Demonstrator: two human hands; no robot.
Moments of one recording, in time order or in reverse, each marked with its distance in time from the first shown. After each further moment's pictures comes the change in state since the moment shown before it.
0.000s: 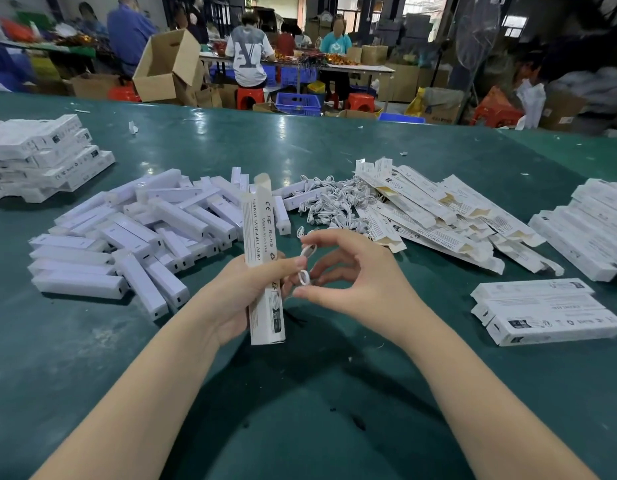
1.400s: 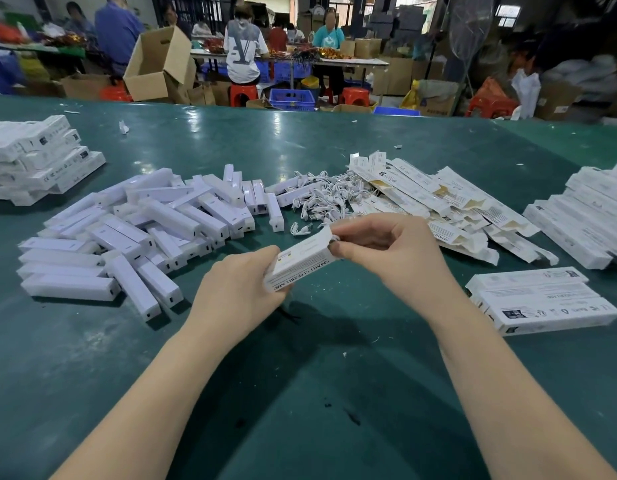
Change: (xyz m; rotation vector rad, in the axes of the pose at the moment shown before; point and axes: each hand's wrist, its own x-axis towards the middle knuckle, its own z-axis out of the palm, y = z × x) left_hand 0.009 -0.019 -0.006 1.392 0.349 0.485; right_hand 0.005 -0.001 -0.034 0.096 0.148 0.012
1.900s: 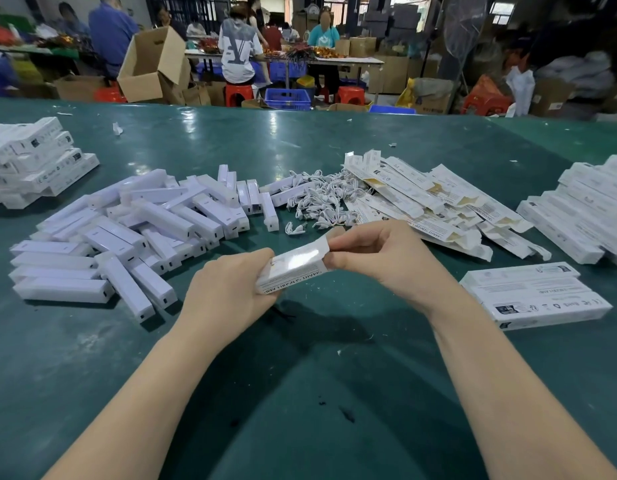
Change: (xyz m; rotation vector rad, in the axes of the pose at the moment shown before) left_hand -0.004 -0.006 -0.002 0.023 0.008 0.083; right_hand 0.003 0.008 -0.006 0.094 -0.127 0.153
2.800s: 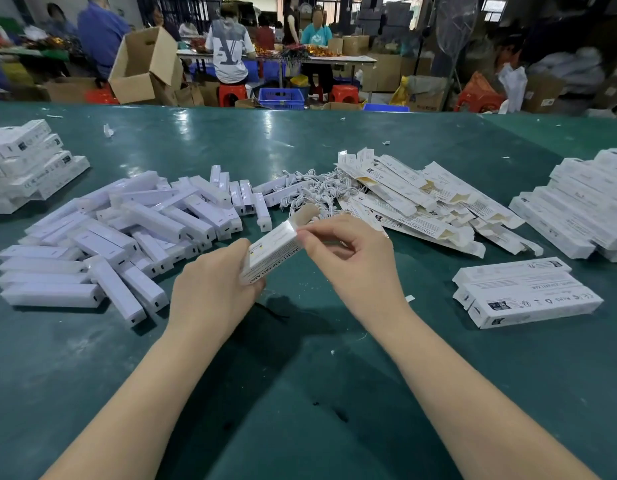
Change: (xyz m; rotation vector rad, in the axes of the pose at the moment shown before) left_hand 0.002 0.010 -0.002 0.063 0.081 -0.205; right_hand -0.006 0.009 0.042 -0.110 0.346 -0.236
